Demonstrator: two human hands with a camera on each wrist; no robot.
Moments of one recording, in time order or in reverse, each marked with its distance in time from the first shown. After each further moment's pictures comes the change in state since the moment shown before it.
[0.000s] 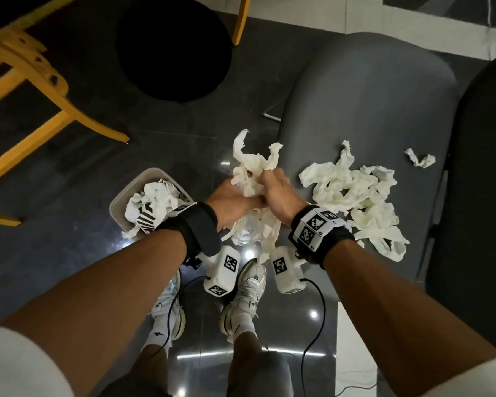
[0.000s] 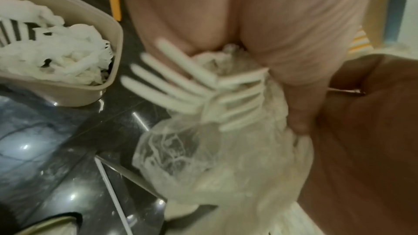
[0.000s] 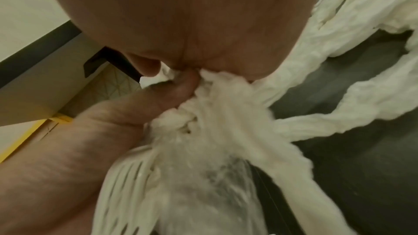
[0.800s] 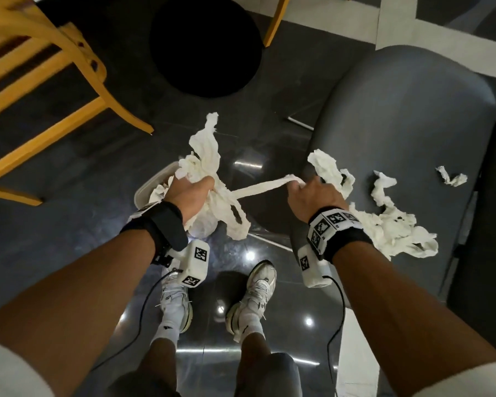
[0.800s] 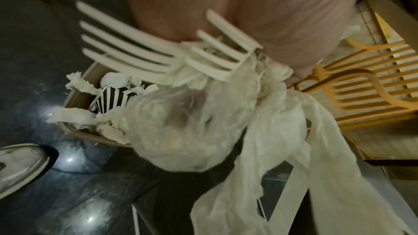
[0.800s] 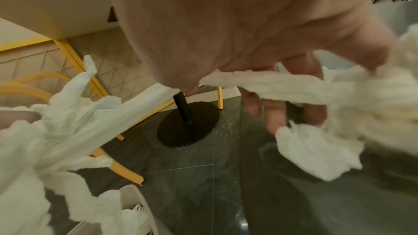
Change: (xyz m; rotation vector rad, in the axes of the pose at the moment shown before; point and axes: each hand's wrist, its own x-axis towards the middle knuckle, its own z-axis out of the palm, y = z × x) left_hand -0.028 -0.041 -0.115 0.059 0.559 -0.076; right_hand 0.023 0.005 0.015 -0.684 0.320 0.173
